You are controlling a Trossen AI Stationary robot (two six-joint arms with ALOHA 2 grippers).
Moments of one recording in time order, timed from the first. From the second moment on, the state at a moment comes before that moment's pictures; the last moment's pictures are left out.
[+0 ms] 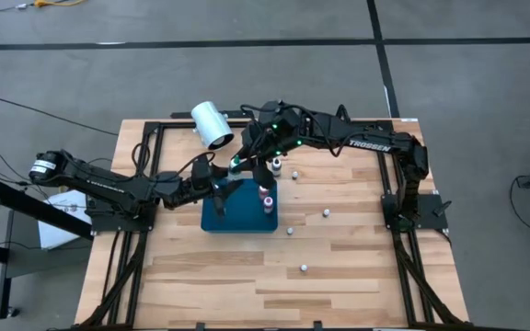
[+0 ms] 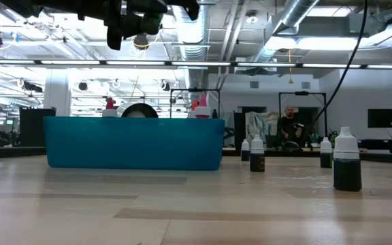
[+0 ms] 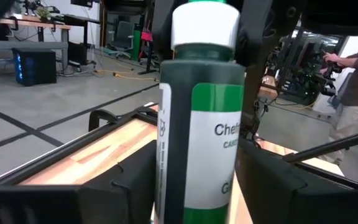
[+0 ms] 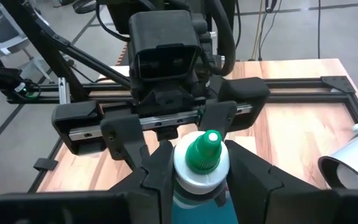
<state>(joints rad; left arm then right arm) -0.14 1.10 0.55 0.60 -0.51 -0.20 -0.17 1.89 1.97 -0.62 -0.34 -0.10</state>
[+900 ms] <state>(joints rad) -0.14 0.59 0.55 -0.30 -0.72 -0.39 -0.18 1.91 1.98 -0.71 -0.21 -0.08</state>
